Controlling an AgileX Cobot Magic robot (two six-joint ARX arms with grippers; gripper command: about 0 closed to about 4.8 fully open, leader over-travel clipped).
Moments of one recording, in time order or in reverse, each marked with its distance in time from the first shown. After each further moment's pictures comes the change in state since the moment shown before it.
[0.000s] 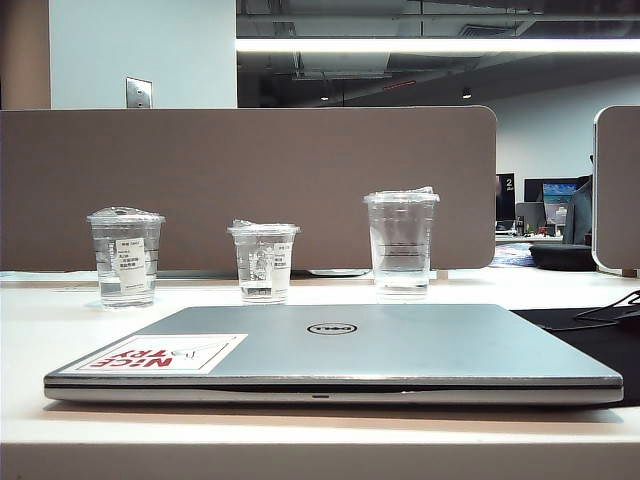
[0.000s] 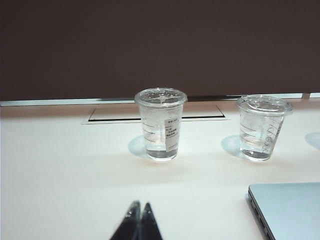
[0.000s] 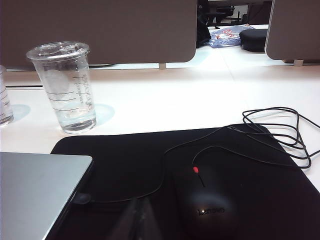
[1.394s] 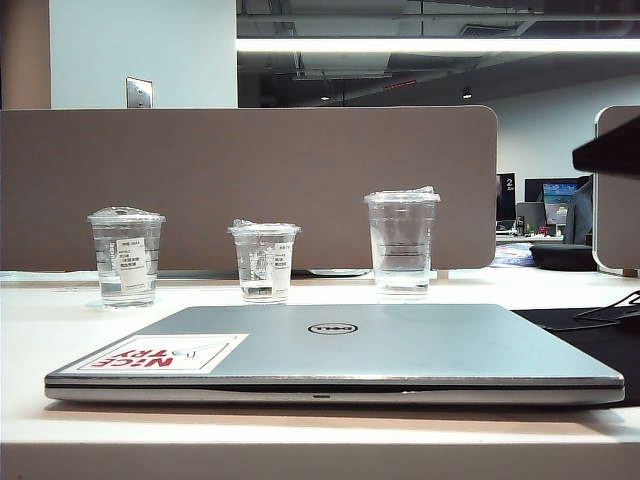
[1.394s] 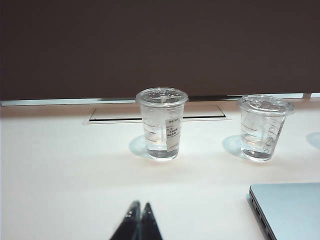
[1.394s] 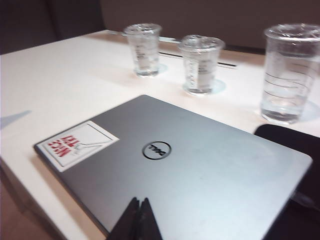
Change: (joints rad) left arm 0.000 0.000 0.000 -0.001 0.000 0.000; right arm 0.639 0.037 0.000 0.005 -0.001 0.000
